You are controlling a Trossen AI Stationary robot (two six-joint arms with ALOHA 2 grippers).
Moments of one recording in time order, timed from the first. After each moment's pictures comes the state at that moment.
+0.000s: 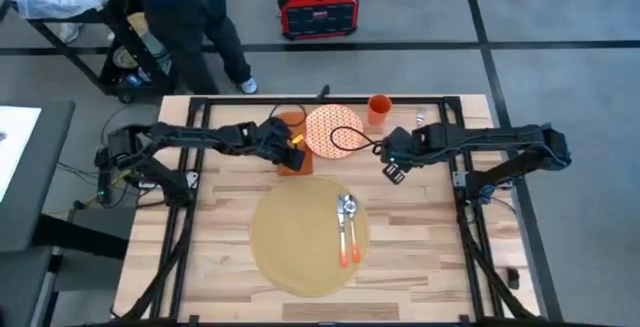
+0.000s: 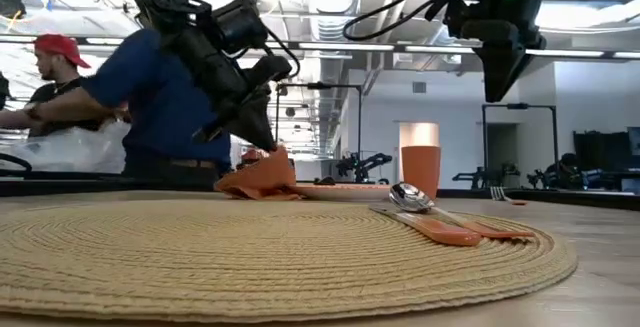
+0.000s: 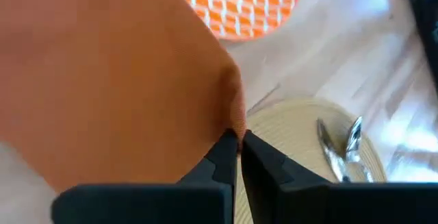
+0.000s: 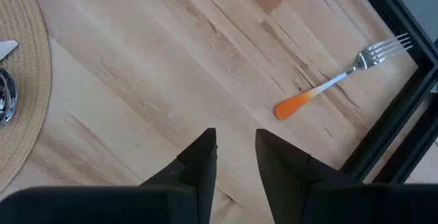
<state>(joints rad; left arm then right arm) 0.33 1.54 0.82 -0.13 0.13 -0.78 -0.08 1.33 1.13 -1.21 0.39 0.65</state>
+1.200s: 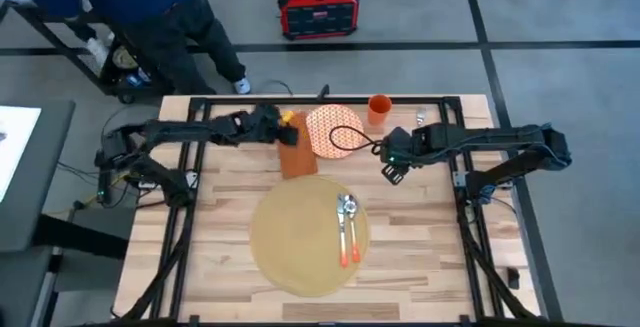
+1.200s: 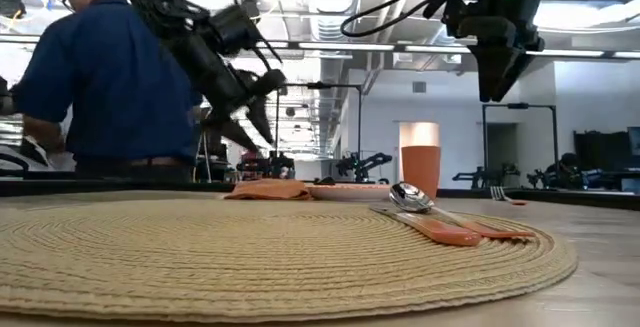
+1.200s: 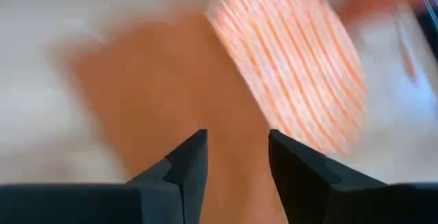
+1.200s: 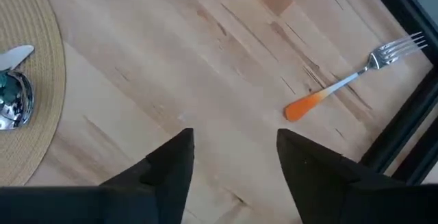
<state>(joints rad) 0.54 1.42 0.82 -0.20 -0.22 -0.77 -0.08 1.33 1.13 -1.18 0.36 0.67</state>
